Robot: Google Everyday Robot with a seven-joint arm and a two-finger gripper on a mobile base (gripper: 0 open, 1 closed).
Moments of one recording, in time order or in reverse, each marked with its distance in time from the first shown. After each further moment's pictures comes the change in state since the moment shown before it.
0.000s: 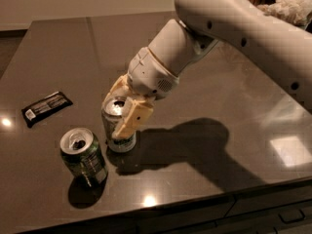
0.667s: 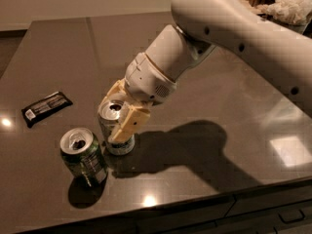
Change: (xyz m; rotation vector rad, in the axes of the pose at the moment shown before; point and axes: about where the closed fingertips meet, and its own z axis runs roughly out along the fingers) arm -0.001 0.007 0.011 -0.015 -0.001 0.000
